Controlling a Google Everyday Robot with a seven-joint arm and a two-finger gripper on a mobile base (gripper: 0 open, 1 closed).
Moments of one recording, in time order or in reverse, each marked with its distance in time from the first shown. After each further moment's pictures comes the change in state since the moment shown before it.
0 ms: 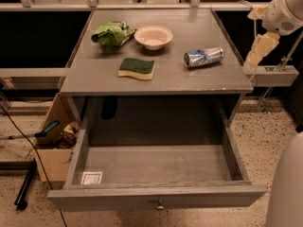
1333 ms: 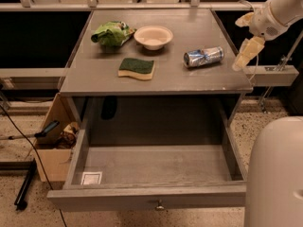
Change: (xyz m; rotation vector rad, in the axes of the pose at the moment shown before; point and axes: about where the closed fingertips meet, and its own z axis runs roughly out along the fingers) arm -0.006 -0.007 0.043 -0.062 -0.065 0.021
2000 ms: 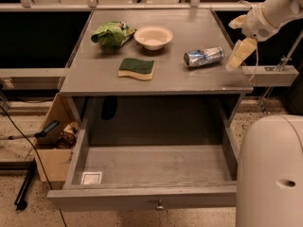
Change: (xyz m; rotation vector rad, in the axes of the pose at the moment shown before) arm -0.008 -0.005 0.020 -0.020 -0.020 0.002
